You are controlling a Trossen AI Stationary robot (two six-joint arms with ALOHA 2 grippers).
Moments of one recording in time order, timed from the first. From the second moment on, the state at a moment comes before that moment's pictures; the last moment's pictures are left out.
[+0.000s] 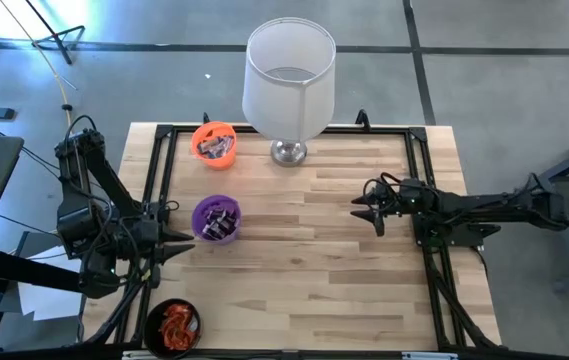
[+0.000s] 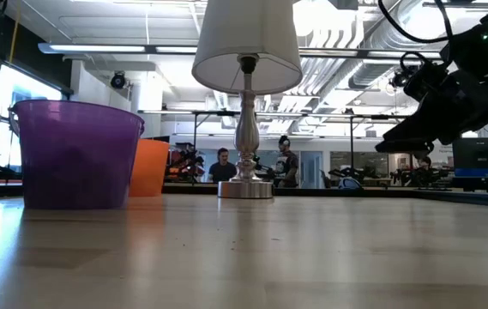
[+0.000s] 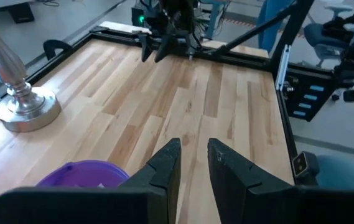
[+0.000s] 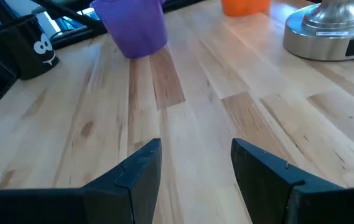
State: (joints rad) left arm -1.15 1.06 1.14 -1.10 -1.11 -1.09; right arm -0.24 0.66 0.01 0.31 -0.16 0.21
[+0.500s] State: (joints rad) left arm -1.15 1.15 1.14 -1.10 -1.06 -1.04; right arm -0.24 0.27 0.01 0.21 -0.16 0.21
